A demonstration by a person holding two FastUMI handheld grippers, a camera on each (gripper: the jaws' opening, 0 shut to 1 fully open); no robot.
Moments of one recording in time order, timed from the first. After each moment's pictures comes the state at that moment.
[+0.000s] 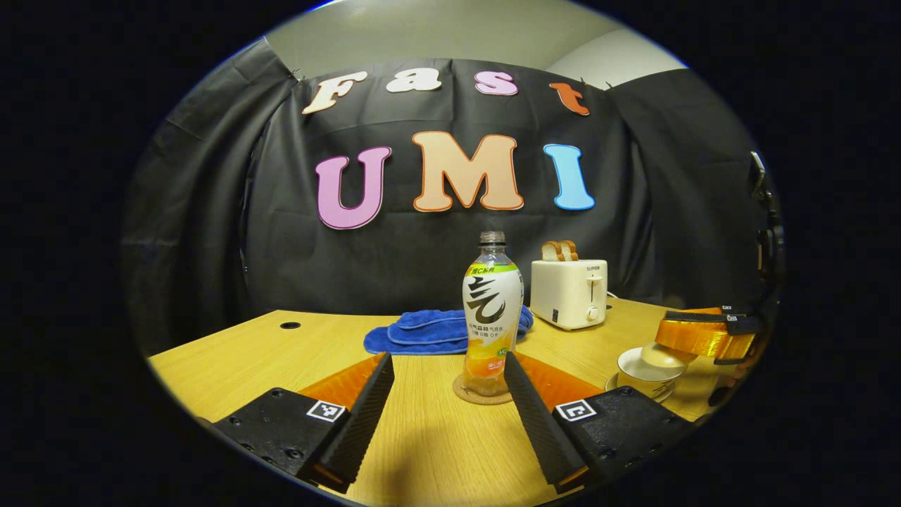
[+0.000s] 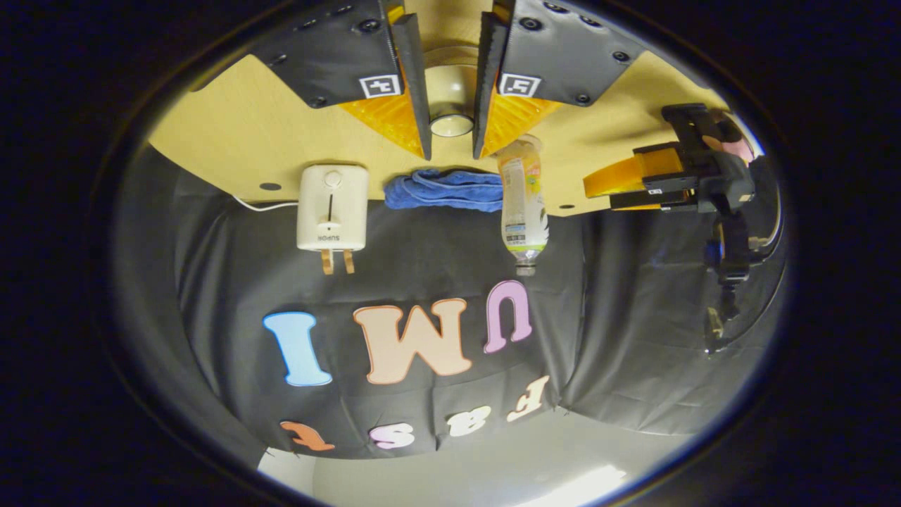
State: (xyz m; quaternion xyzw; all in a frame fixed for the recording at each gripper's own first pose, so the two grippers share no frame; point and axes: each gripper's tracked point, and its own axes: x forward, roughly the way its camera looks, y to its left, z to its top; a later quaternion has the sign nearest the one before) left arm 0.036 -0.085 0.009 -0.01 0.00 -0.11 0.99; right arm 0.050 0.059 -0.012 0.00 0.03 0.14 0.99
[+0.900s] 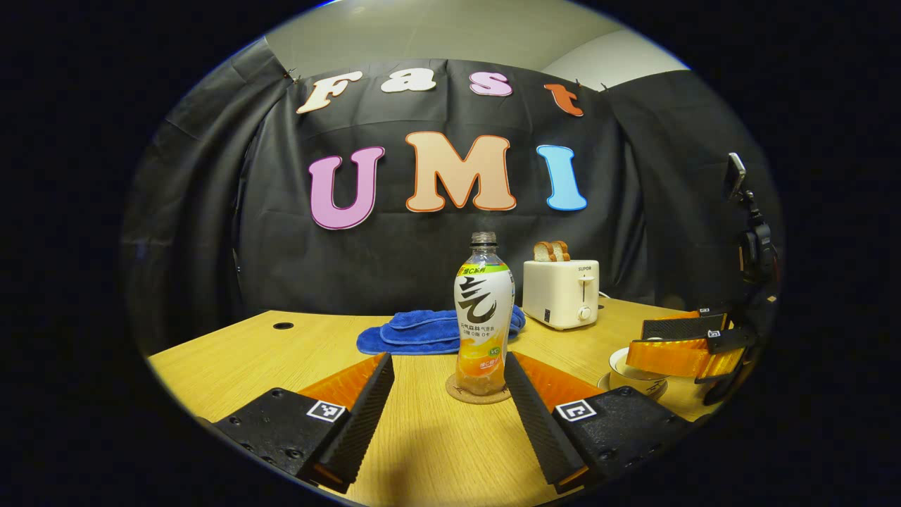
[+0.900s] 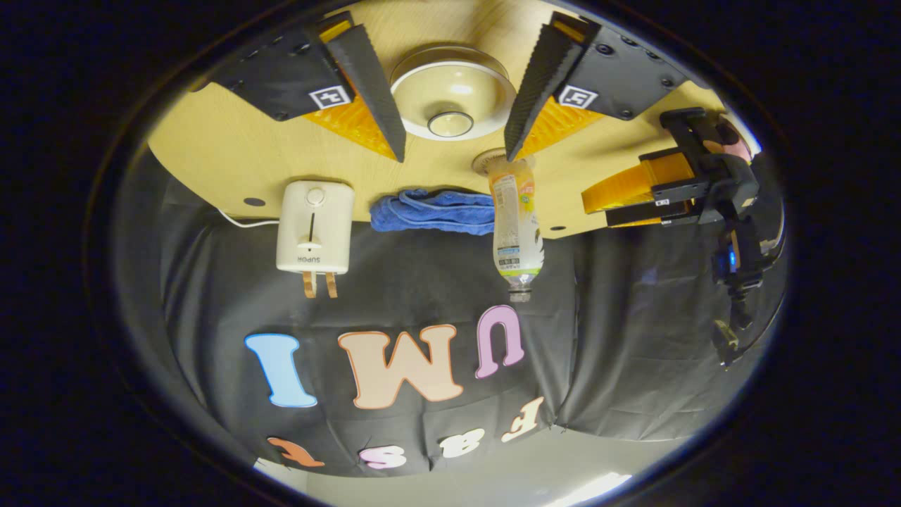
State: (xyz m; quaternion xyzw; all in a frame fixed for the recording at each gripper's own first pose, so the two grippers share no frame) left arm 0.035 -0.088 0.009 -0.01 0.00 -0.13 0.99; right arm 0.055 0.066 -0.023 -0.01 0.07 0.16 0.98
